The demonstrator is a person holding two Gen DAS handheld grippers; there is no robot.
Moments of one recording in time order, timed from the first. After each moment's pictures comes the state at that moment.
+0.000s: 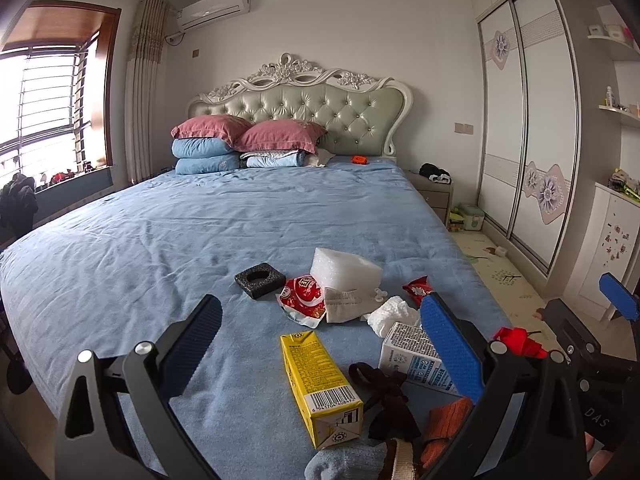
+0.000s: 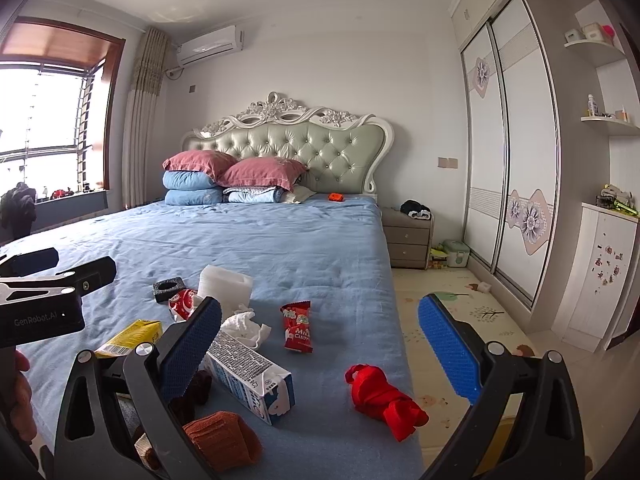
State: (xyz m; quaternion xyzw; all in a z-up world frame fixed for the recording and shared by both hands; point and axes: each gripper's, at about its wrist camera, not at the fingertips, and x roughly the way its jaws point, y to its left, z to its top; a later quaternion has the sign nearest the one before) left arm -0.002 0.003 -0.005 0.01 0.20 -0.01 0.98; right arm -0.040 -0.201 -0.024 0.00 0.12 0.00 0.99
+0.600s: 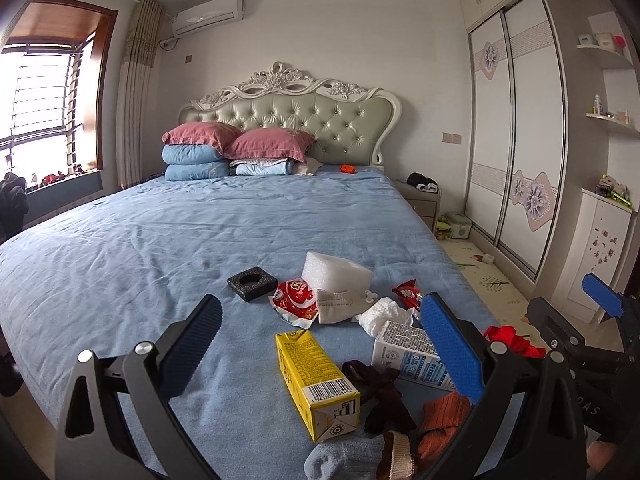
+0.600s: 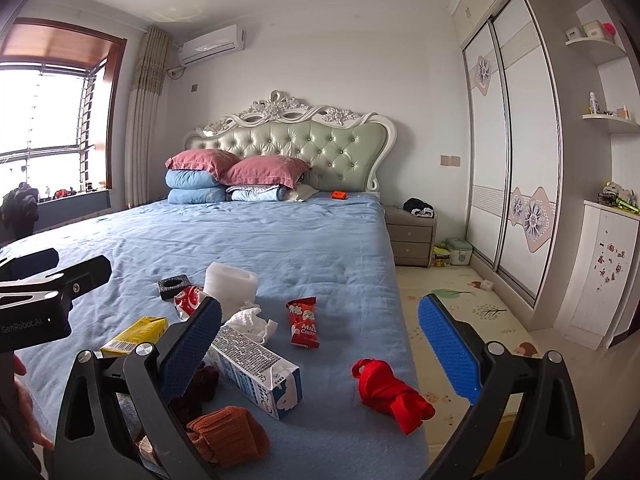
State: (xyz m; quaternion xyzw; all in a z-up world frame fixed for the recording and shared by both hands) left arm -0.015 0.010 -0.008 0.01 0.17 -0.03 0.99; right arm -0.041 -0.198 -0.028 0.00 0.12 0.00 0.99
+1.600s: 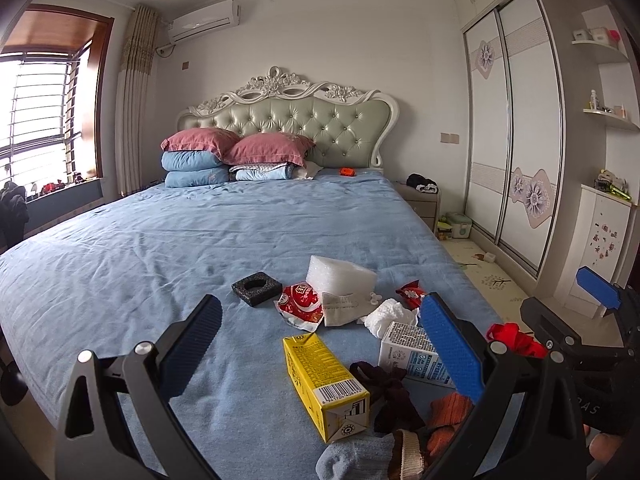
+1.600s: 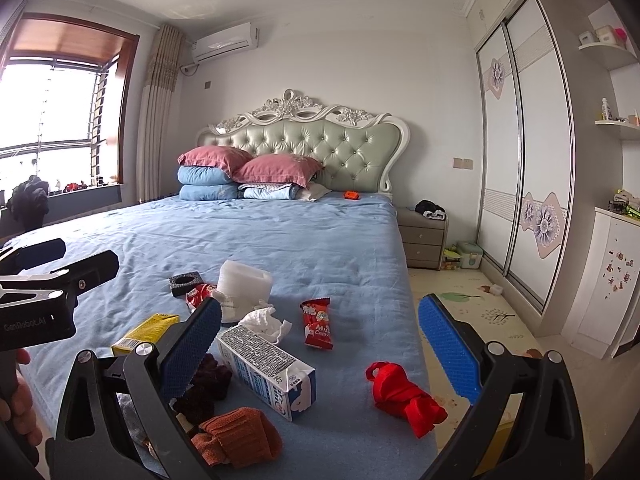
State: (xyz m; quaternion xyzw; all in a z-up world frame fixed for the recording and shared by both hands) left arm -0.016 0.016 -0.005 0.01 0.17 -0.04 0.98; right arm -0.037 -0.190 -0.028 -0.01 0.12 0.03 0.99
